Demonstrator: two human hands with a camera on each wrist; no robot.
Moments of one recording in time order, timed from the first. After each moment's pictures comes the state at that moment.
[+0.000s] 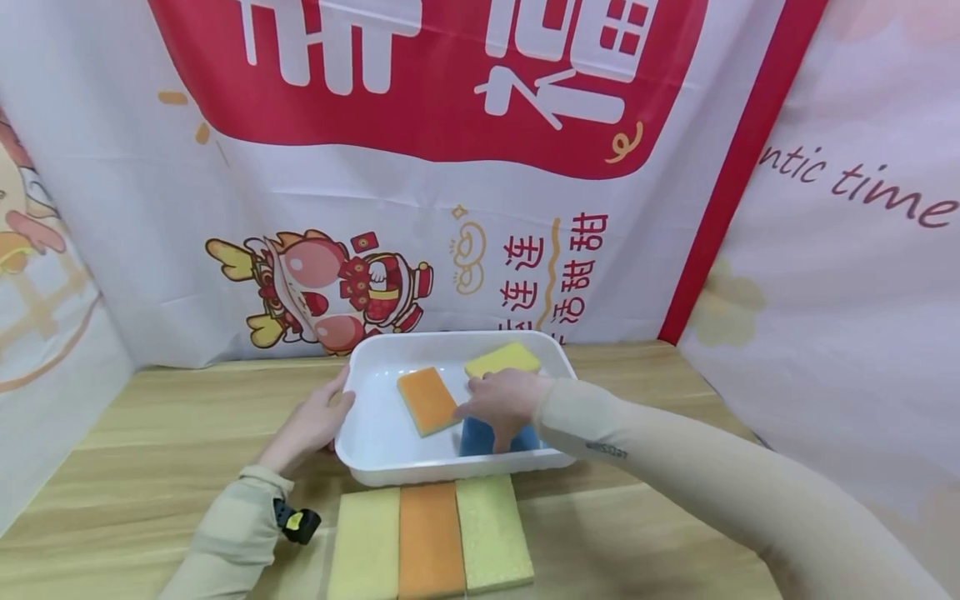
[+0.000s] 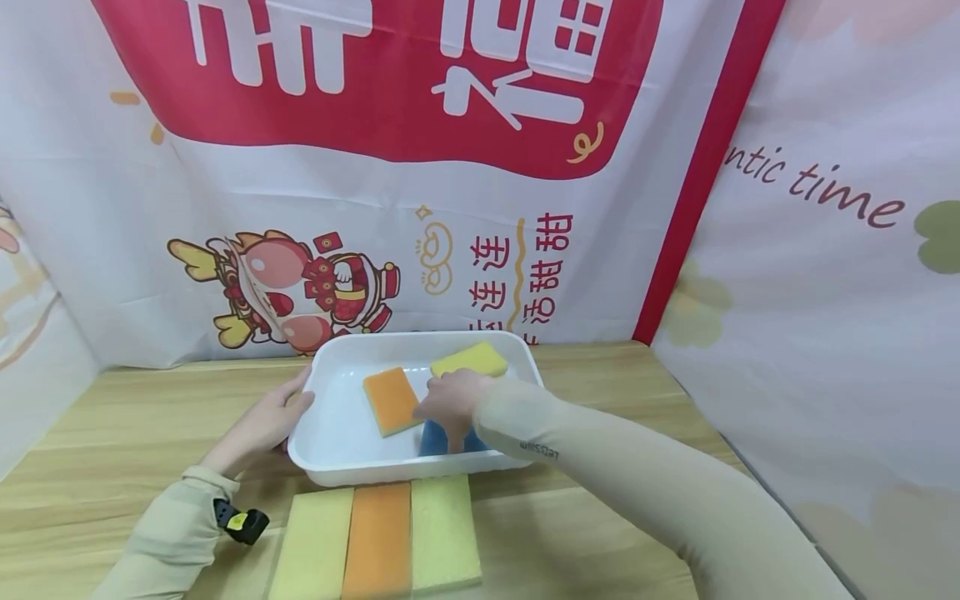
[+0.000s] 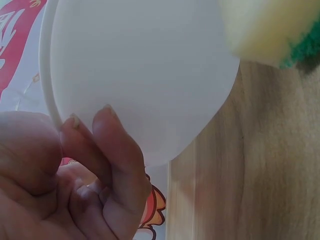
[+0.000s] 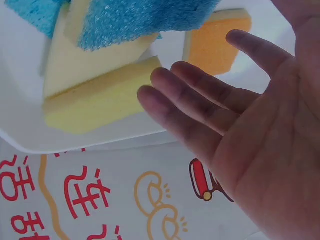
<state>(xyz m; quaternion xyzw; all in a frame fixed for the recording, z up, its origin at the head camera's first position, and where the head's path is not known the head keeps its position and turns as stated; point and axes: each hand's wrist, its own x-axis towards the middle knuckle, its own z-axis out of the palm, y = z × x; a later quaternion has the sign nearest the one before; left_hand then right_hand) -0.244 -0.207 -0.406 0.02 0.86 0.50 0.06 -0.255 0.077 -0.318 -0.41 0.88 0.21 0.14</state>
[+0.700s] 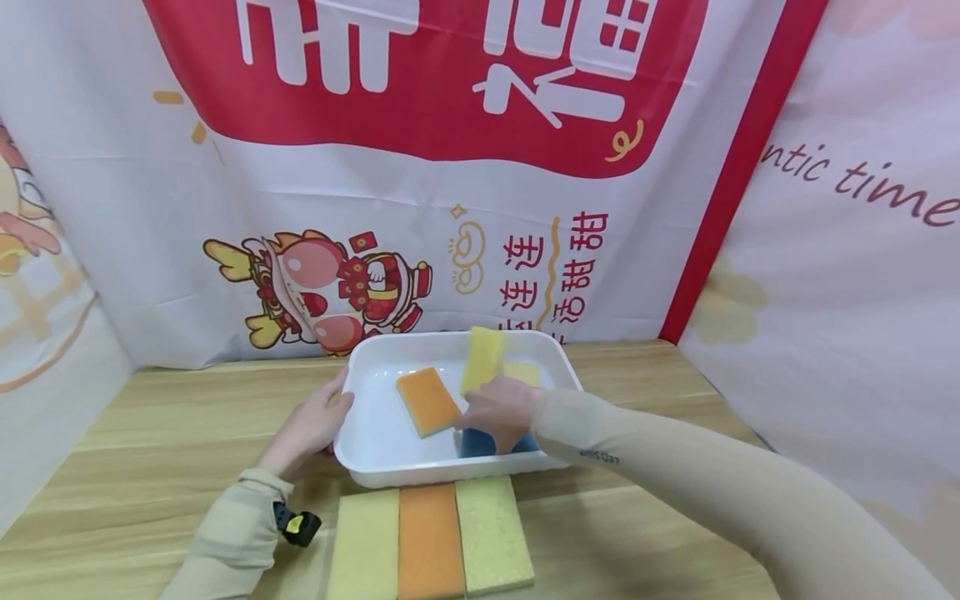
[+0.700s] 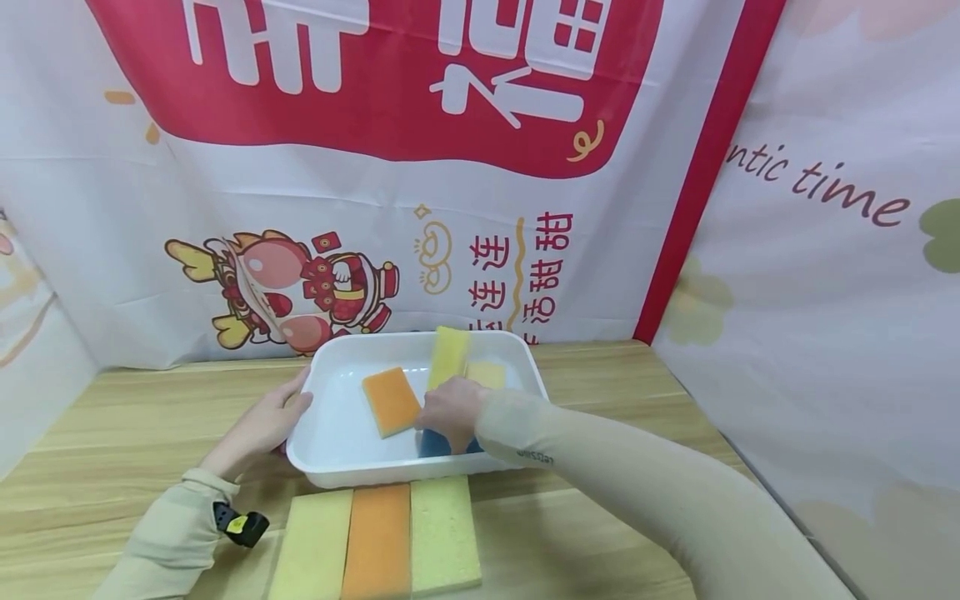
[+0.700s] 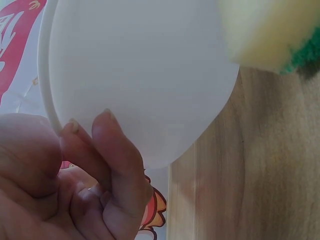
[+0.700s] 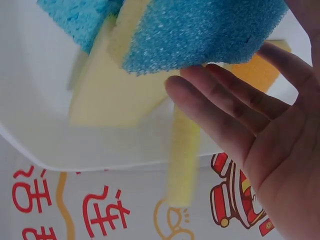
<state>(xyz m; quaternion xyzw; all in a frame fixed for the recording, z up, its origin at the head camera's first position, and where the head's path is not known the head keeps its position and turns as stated) -0.245 -0.205 -0.406 0.01 0.86 0.50 0.07 -0.268 0.082 -0.348 -0.48 0.83 0.26 0.08</state>
